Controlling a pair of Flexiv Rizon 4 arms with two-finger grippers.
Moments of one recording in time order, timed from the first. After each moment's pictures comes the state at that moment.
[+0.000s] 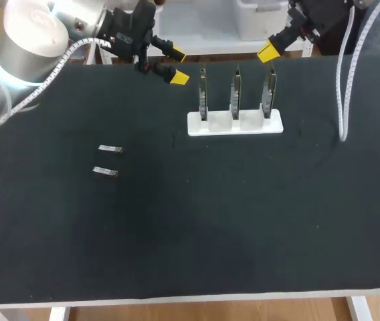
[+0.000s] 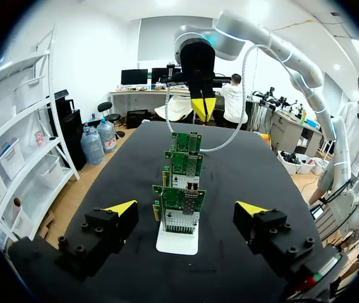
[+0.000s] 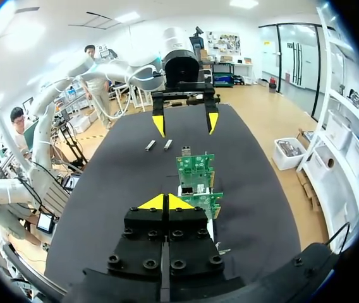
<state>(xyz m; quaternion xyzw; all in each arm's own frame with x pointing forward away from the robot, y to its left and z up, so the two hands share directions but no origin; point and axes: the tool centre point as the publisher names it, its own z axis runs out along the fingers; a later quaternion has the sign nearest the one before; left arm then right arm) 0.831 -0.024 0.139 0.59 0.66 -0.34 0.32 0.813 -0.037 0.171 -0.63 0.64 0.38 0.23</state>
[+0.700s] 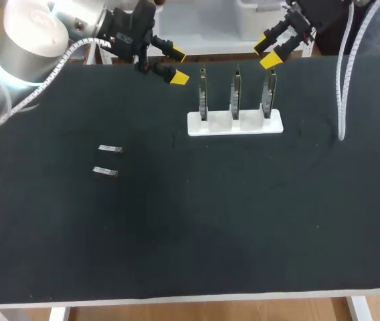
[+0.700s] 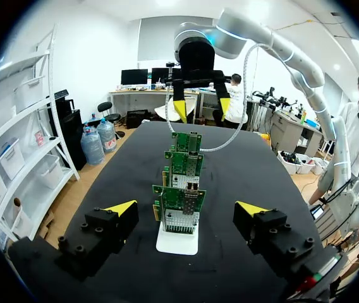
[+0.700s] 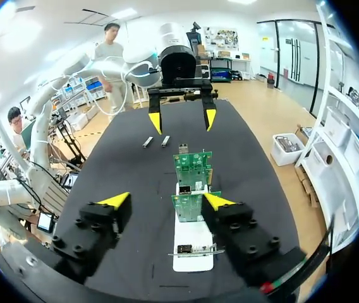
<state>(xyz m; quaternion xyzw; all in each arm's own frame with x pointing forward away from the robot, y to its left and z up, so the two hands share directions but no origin) 0.828 -0.025 0.140 0.59 0.65 -0.35 0.32 0.815 -0.035 0.171 -0.63 0.64 0.36 0.22</state>
